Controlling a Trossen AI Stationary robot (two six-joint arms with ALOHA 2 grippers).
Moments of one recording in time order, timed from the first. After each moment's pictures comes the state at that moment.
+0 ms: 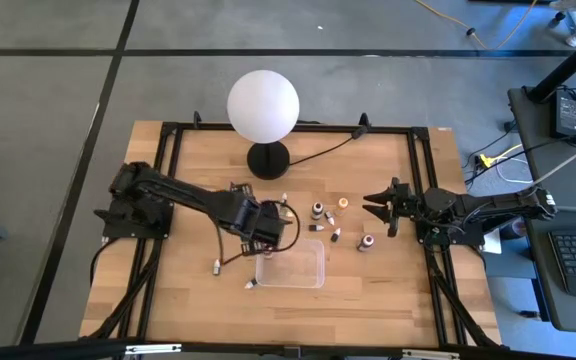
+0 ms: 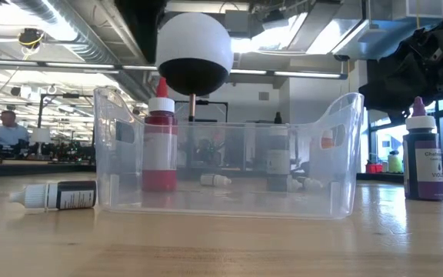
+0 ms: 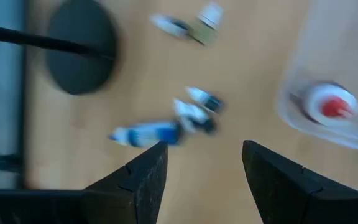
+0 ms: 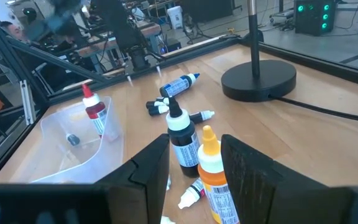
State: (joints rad) left arm -0.26 1.79 1.69 -1.42 -0.43 -0.53; right arm 0.08 0.21 0.01 0.05 0.26 0.31
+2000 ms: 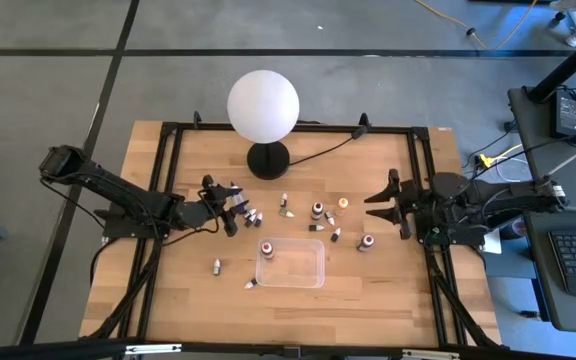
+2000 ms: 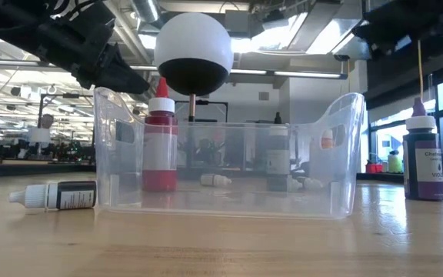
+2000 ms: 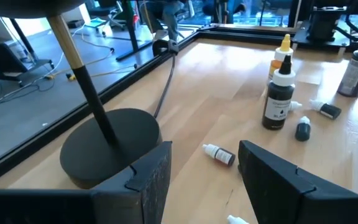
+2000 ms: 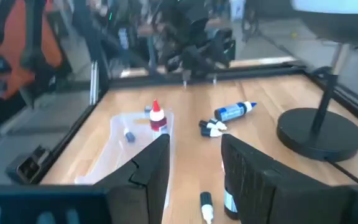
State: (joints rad) left arm -0.28 1.03 0.35 0.26 -0.82 -0.27; right arm 0.10 0.48 0.43 -0.14 0.01 0.10
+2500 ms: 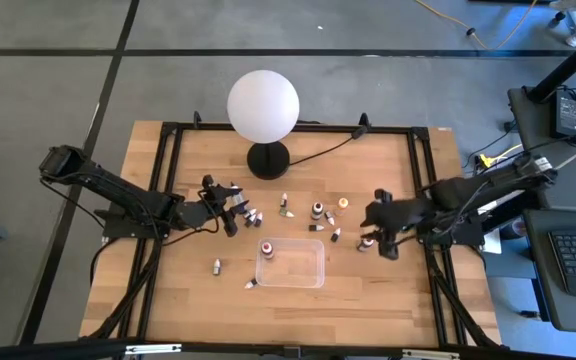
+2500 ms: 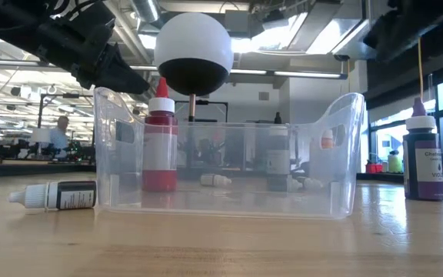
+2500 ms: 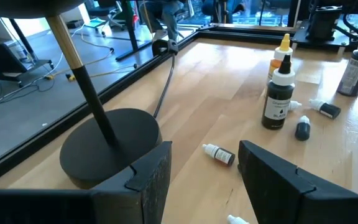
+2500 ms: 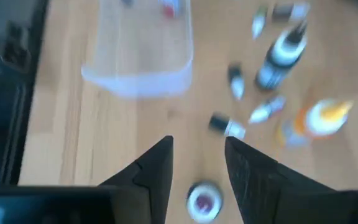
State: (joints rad) left arm -0.28 1.03 0.35 0.26 -0.82 -0.27; right arm 0.35 1.06 0.91 -0.81 0.12 0.42
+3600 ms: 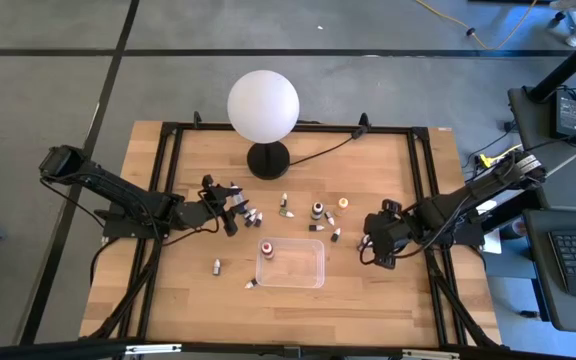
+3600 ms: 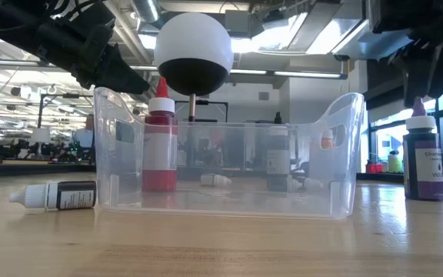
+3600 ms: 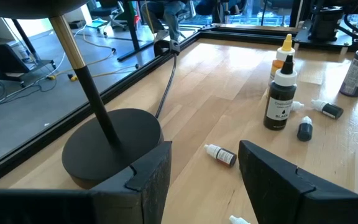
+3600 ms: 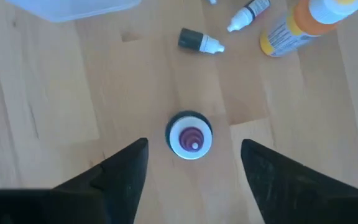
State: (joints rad) left arm -0.28 1.03 0.35 0.26 -0.82 -0.27; right arm 0.46 1.20 0.89 -0.97 0.21 0.66
